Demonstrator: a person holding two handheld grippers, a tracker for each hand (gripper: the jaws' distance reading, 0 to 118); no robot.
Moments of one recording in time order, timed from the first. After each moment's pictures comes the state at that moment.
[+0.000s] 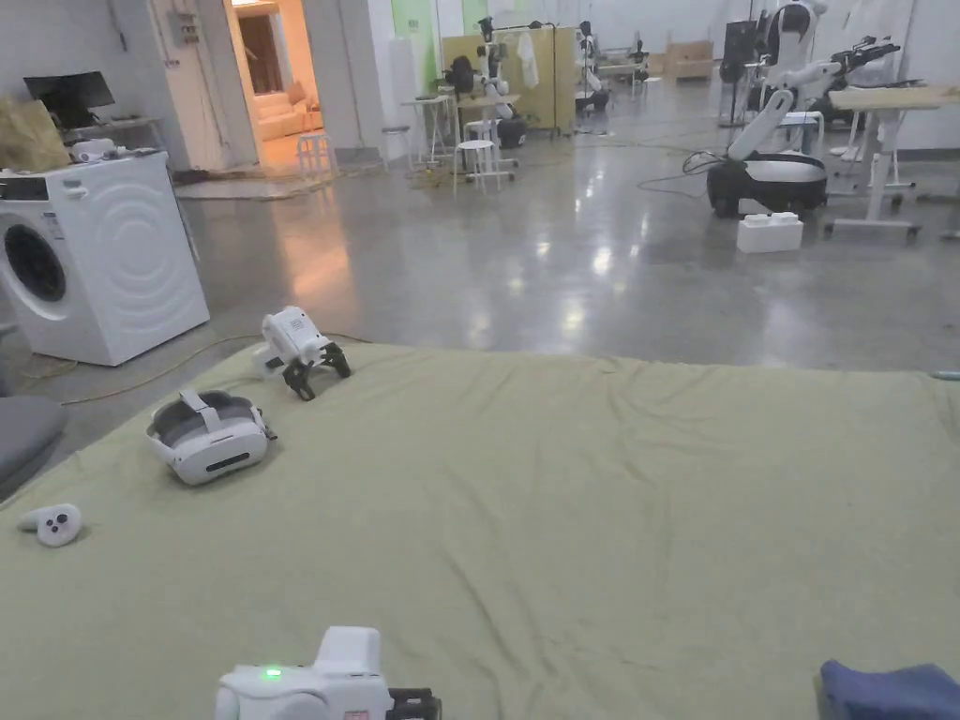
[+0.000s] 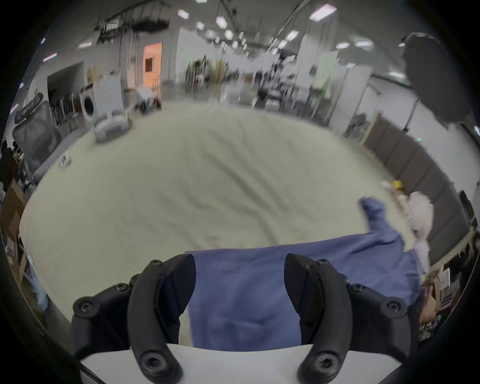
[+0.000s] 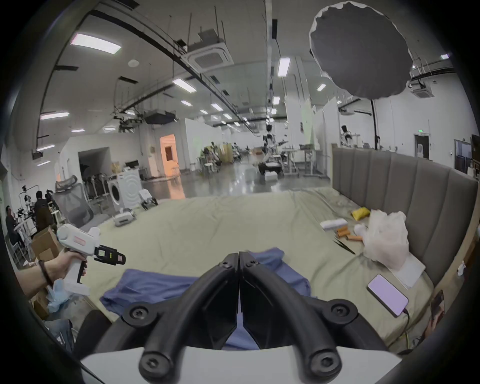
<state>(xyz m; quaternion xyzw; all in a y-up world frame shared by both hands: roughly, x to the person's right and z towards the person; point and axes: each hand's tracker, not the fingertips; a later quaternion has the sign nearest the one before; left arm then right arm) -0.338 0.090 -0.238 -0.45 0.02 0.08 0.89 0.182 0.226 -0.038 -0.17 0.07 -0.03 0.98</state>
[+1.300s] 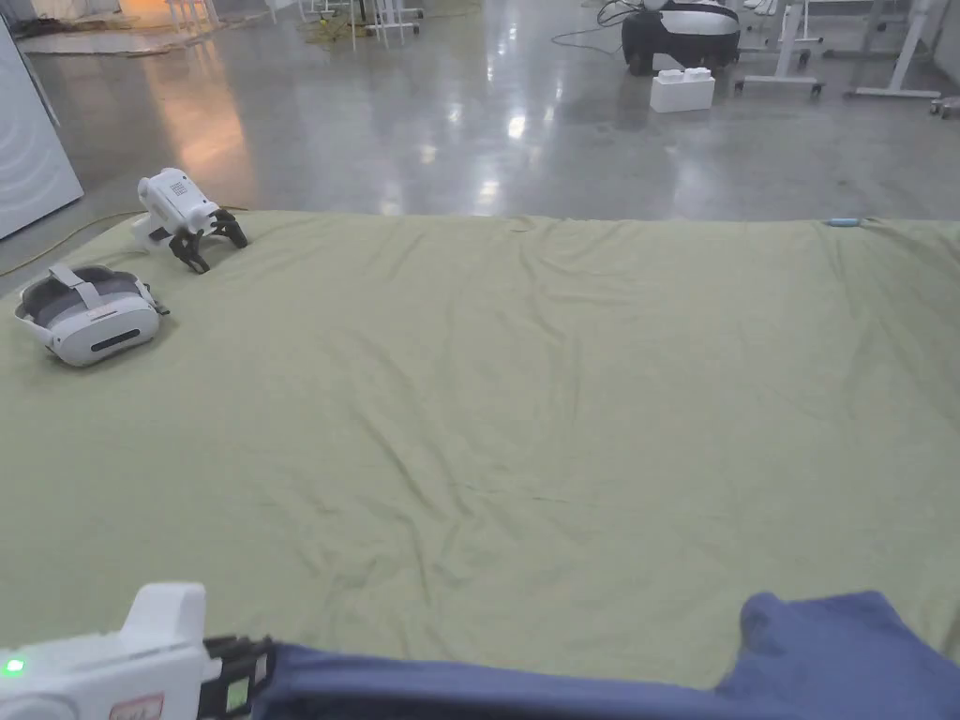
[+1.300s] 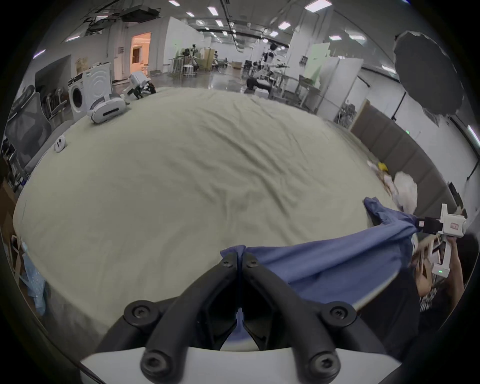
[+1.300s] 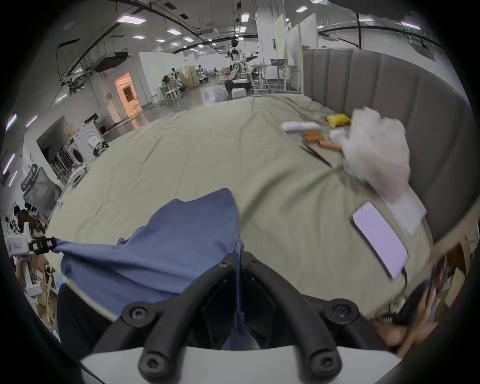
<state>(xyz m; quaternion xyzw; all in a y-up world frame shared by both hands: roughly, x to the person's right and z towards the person) -0.365 0.109 -0.107 -0.44 -0.06 0.09 0.89 0.282 0.135 -0.088 -0.42 0.01 -0.06 0.90</state>
